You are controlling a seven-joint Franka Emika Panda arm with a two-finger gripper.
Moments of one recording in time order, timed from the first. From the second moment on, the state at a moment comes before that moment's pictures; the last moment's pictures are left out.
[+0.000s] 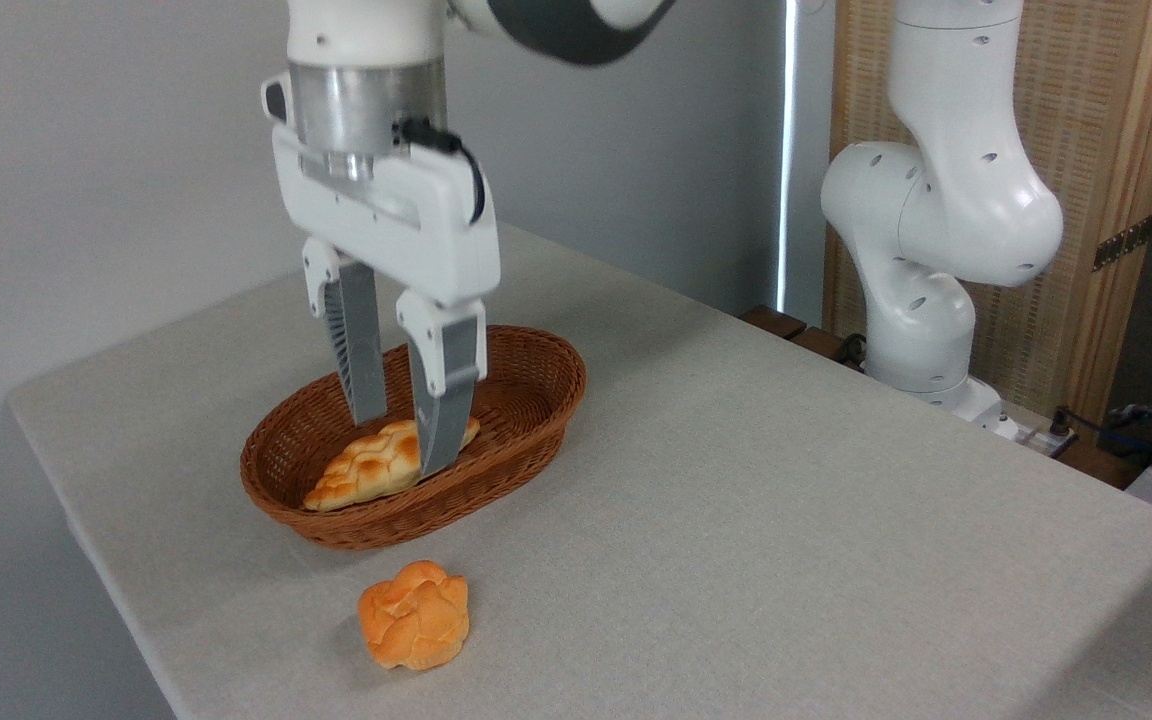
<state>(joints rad) -0.04 0.00 0.01 -1.75 0.00 1.93 0.69</state>
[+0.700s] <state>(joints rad) -0.03 0.13 0.00 -1.85 0.04 2.12 0.70</state>
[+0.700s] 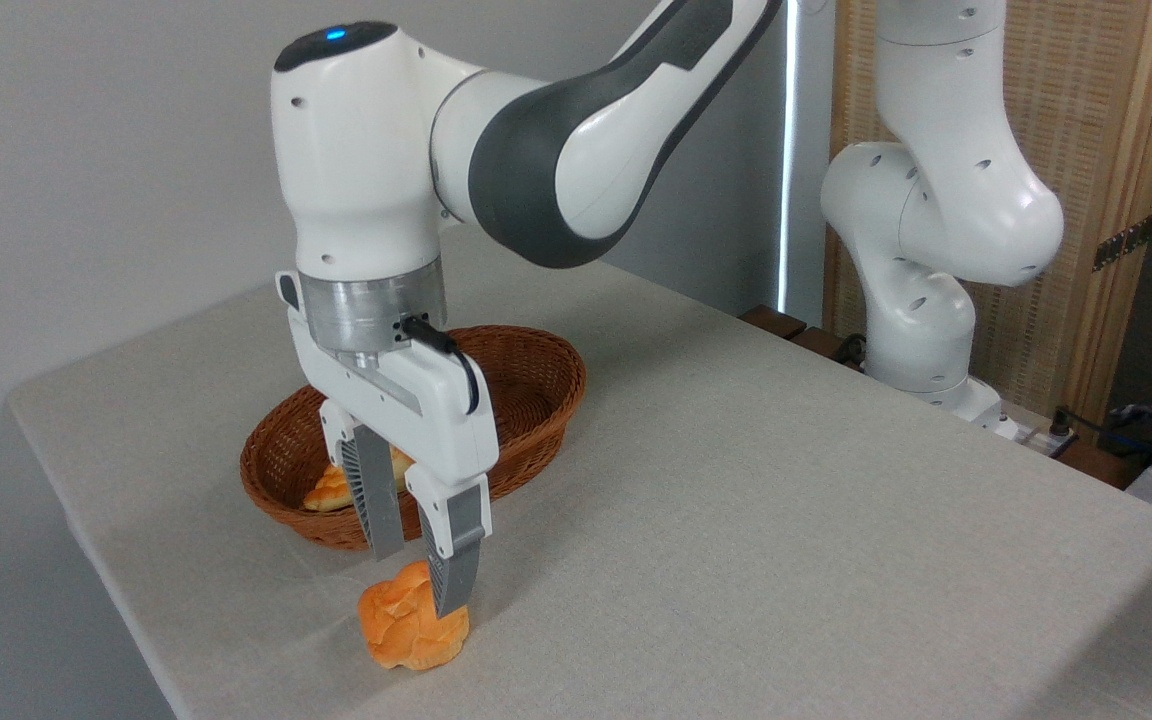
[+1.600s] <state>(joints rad) -0.03 0.18 -0.01 -1.85 0.02 2.14 0.70</state>
